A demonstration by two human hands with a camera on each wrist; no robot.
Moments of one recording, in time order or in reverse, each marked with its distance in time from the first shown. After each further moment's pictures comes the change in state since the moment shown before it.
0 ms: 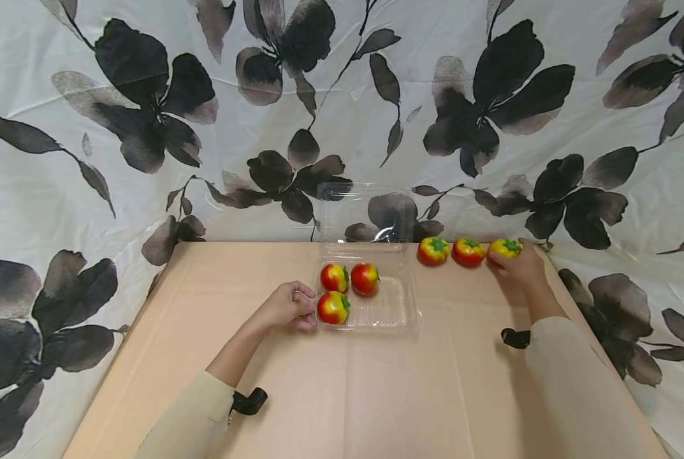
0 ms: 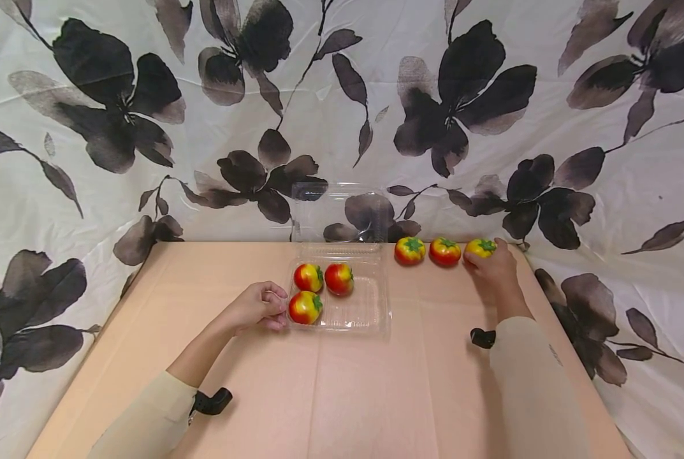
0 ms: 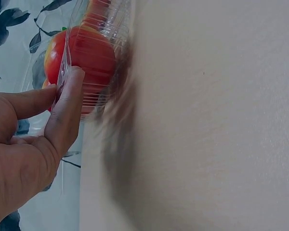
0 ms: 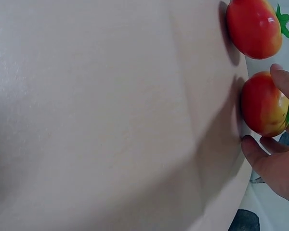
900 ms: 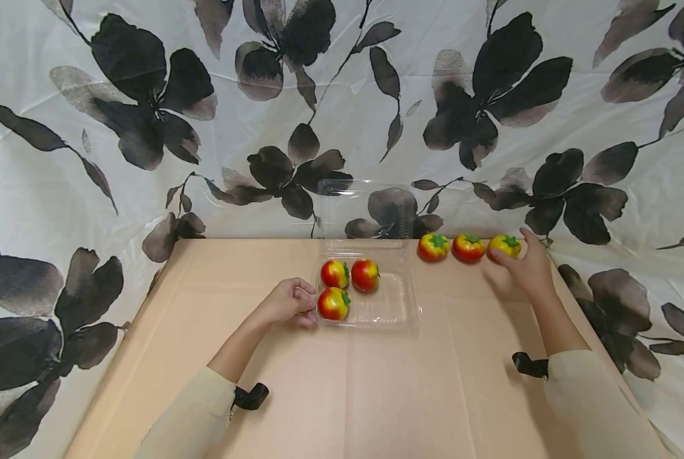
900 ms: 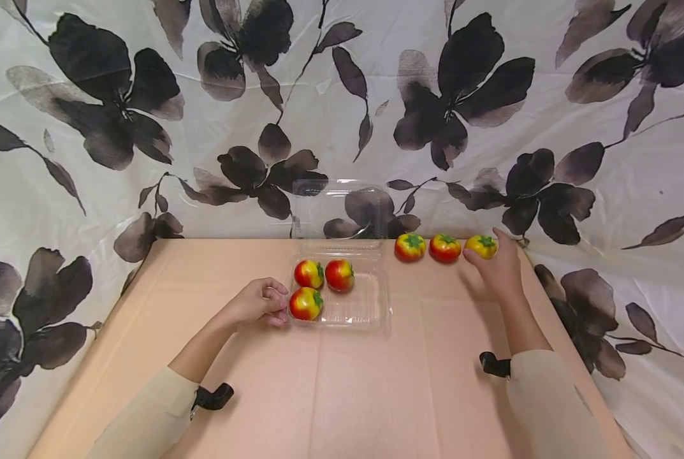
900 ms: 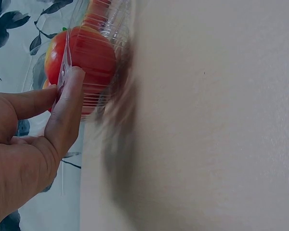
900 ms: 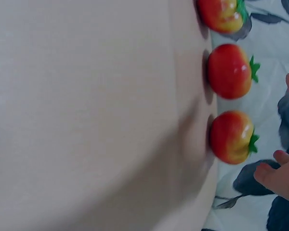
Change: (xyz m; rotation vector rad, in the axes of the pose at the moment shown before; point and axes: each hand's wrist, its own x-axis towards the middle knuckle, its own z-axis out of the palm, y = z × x) left_hand -0.003 0.001 -0.002 0.021 -0.009 -0.017; right_hand -0.060 -0.013 -0.002 0.077 0.151 -0.269
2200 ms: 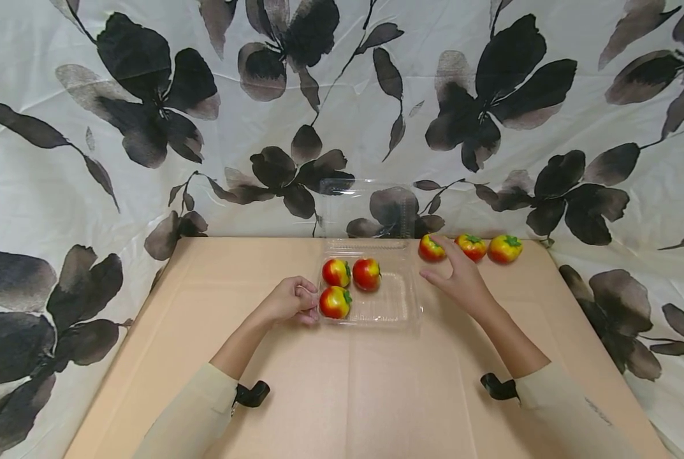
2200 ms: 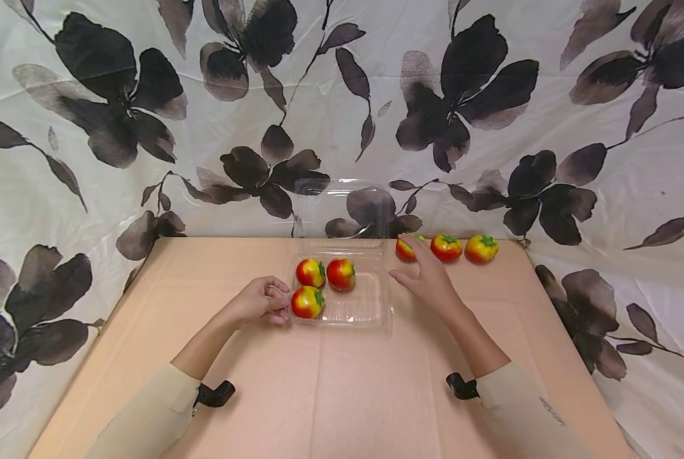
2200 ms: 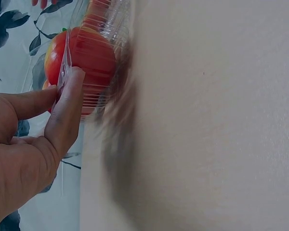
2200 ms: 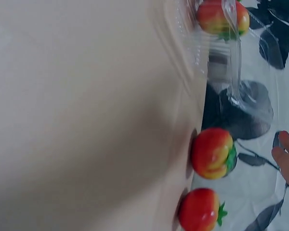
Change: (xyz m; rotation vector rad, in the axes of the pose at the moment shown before) left_hand 0.001 0.002 0.000 0.005 0.003 -0.012; right_hand -0.061 -0.098 0.077 -0.027 -0.182 -0.434
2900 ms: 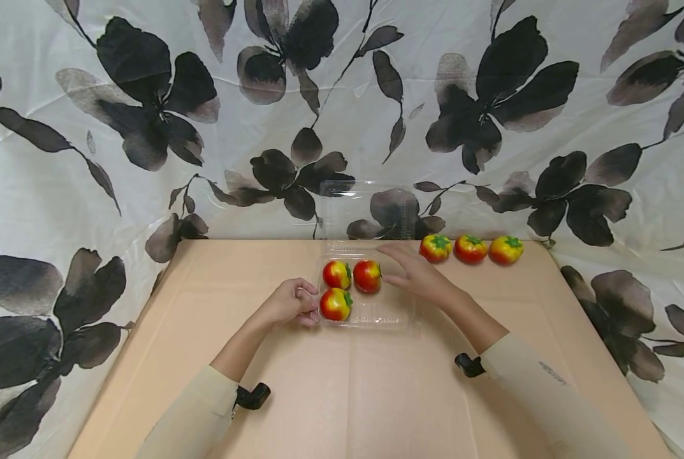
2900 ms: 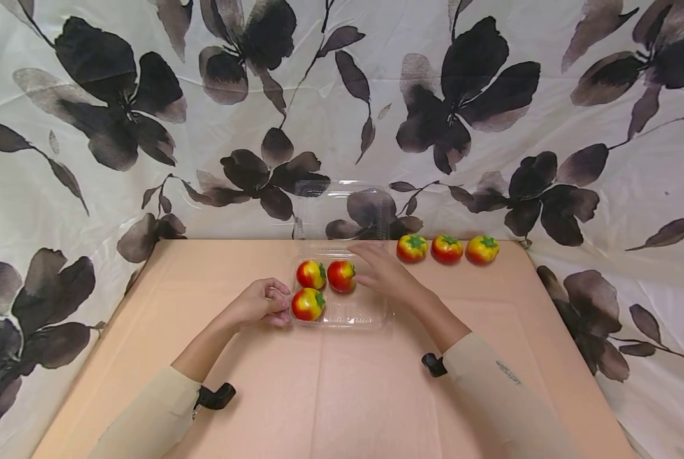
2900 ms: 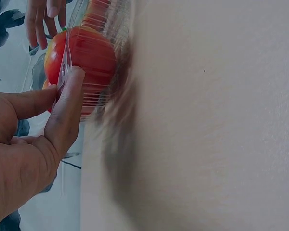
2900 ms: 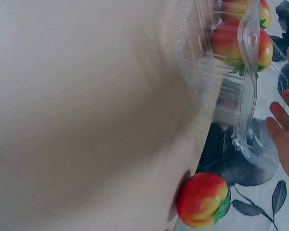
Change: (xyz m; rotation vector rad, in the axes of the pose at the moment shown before) left_hand -0.001 0.001 0.000 -0.007 -0.005 -0.004; right_hand 0.039 -0.033 0.046 -0.015 -0.324 -0.155
